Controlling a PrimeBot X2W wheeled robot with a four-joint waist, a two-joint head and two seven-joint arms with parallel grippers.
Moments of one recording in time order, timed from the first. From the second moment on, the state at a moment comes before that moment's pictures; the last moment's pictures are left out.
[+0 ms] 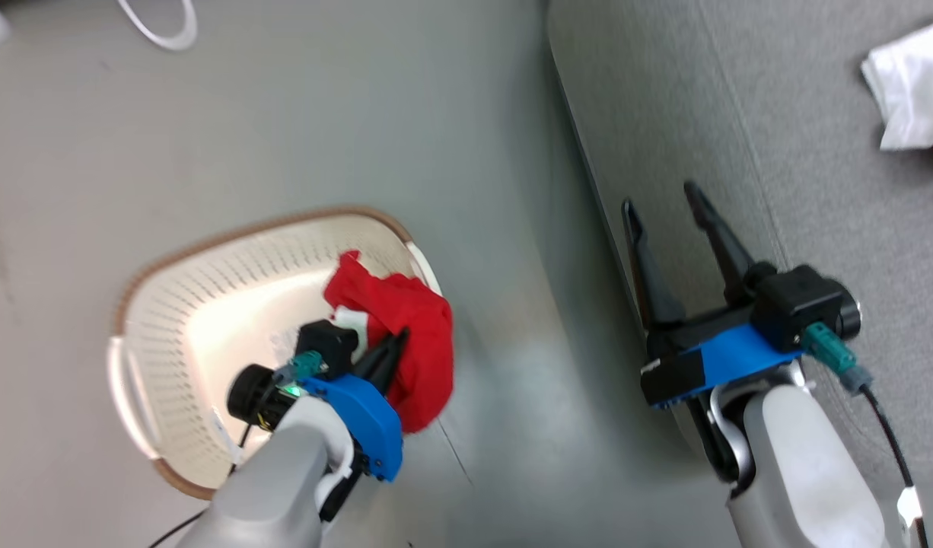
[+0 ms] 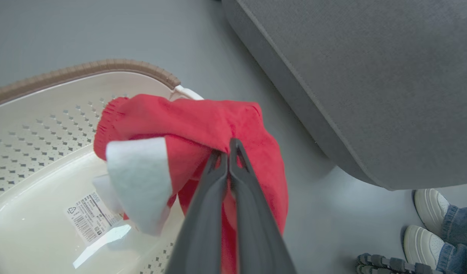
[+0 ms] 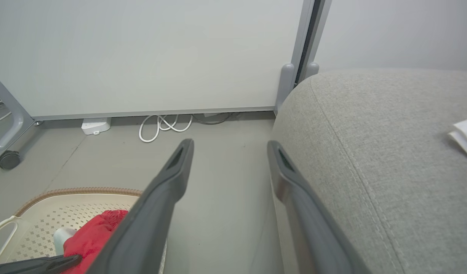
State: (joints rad) left arm -0.72 0.08 -0.82 1.00 -0.64 -0.13 -0.25; right arm -0.41 -0.05 0.14 0.21 0.06 0.13 -0.16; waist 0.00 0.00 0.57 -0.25
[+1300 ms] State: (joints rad) left arm -0.93 0.05 -1.17 0.77 -0.99 -0.13 -0.25; right arm -0.08 -0.05 0.14 0.14 0.07 0.13 -0.02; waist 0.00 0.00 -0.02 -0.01
